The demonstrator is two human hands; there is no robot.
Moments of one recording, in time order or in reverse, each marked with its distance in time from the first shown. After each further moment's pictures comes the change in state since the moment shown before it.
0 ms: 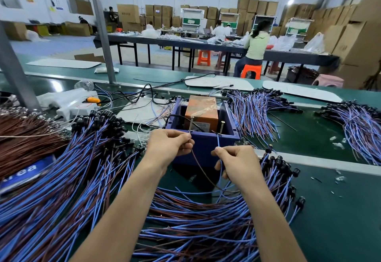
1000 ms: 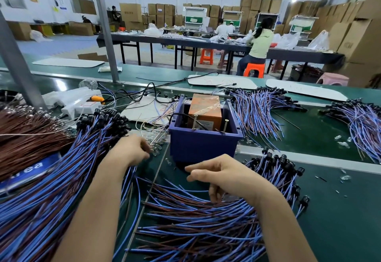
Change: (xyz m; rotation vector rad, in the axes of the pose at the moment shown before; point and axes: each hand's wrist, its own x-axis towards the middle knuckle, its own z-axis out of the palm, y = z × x) left_hand 0.021 0.002 -0.083 1.197 -0.031 -0.061; right_hand -0.016 -0.011 -0.002 -0.116 -0.718 -0.006
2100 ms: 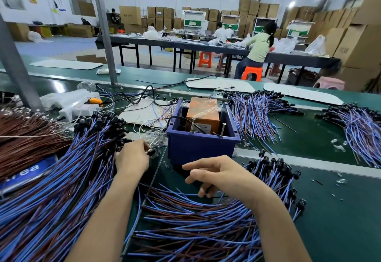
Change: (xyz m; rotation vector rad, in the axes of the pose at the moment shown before) left_hand 0.025 -0.007 0.045 0.033 0.338 -0.126; right_hand -0.001 -0.001 -0.001 0.089 0.038 -0.039
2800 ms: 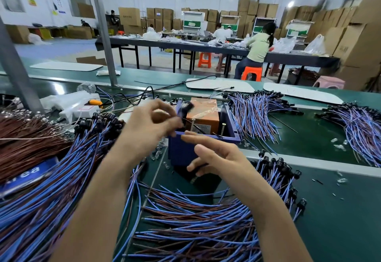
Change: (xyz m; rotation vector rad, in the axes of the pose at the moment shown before) left_hand -0.051 0.054 -0.096 -0.923 -0.142 0.407; right_hand -0.001 -0.013 0.005 0.267 0.117 -0.357
